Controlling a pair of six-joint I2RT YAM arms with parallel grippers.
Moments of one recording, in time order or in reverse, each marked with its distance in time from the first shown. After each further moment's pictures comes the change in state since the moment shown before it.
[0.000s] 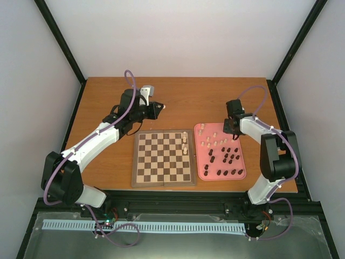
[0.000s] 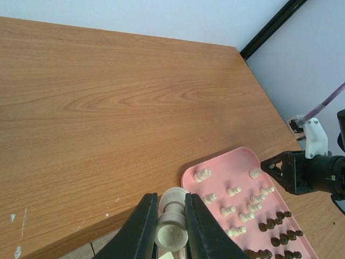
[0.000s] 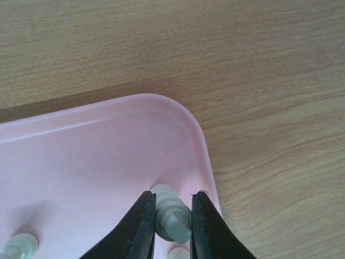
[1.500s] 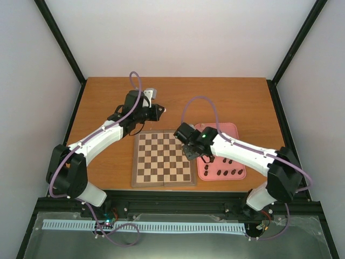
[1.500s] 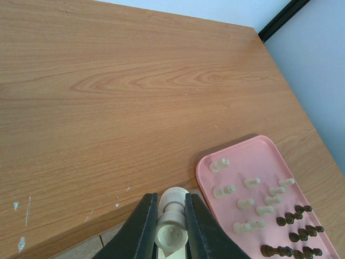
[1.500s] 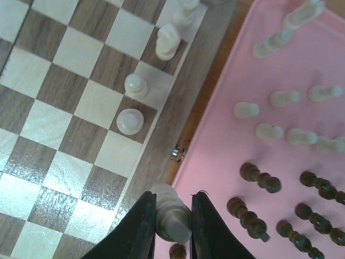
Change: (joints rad) left arm 0.000 0.075 0.000 0.001 -0.007 0.008; right arm 0.742 -0.201 0.134 -0.443 0.042 0.111
